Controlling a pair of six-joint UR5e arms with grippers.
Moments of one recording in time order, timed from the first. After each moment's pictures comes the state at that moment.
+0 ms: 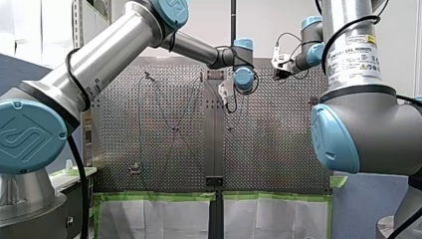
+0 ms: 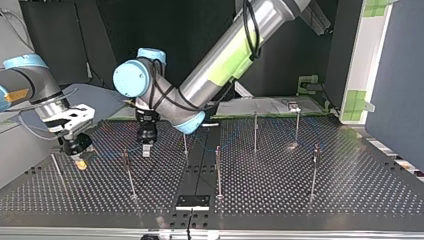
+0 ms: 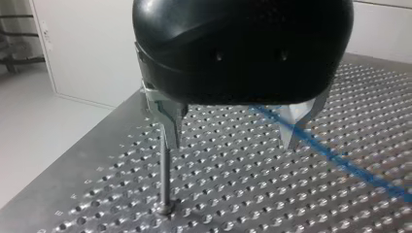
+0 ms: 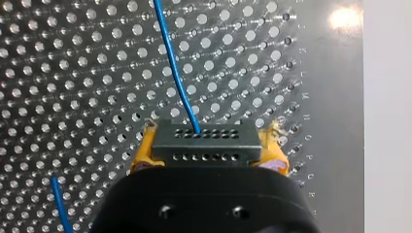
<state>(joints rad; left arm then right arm) -0.75 -2.29 -0.92 -3.04 -2.13 -1.86 1.71 -1.26 1.33 0.00 1.05 1.72</state>
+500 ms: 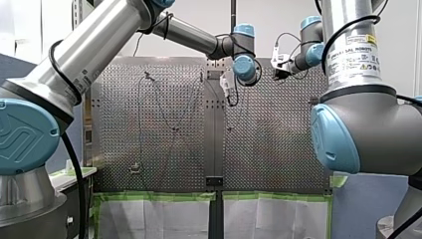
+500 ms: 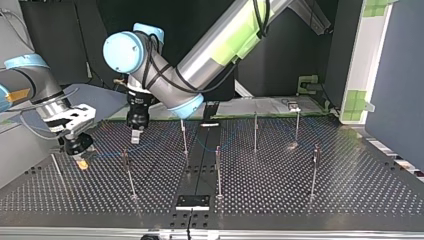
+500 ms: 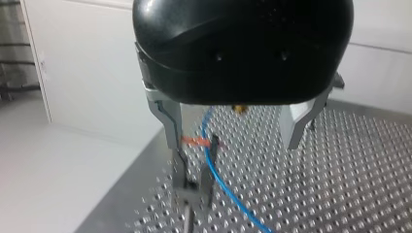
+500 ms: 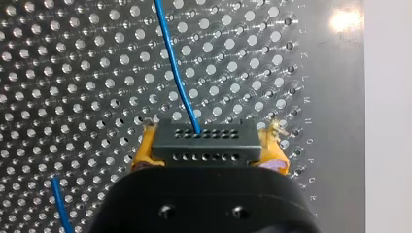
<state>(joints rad) -0.81 -2.16 -1.05 -3.02 -2.10 -1.84 1.71 -1.26 1.33 0.01 1.05 1.71</state>
